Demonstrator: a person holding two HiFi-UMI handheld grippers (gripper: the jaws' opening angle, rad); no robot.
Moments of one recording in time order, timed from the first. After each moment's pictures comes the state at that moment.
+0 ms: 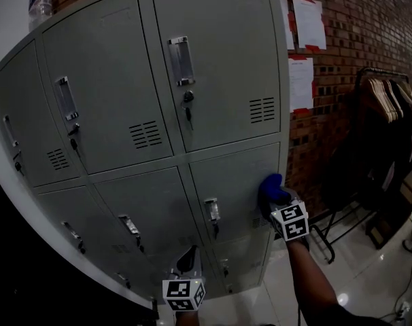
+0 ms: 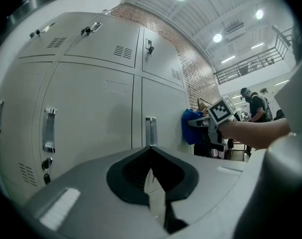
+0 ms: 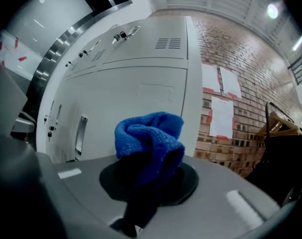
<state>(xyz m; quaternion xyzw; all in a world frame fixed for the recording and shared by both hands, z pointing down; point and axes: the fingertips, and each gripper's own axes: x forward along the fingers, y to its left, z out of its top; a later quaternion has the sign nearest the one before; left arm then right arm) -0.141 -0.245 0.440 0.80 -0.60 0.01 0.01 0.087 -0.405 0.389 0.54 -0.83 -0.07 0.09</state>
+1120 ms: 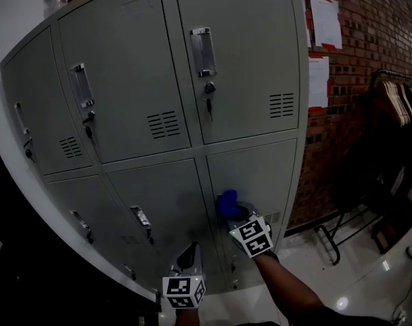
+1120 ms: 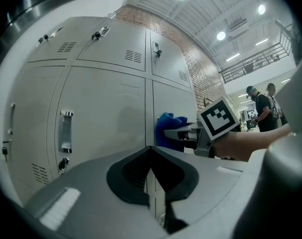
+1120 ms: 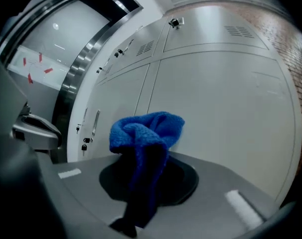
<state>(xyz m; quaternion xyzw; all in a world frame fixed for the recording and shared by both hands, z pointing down) -0.174 -0.234 0.441 0.78 -0.62 0.01 0.01 -0.104 -0.357 0.417 0.39 -0.91 -0.08 0.08</state>
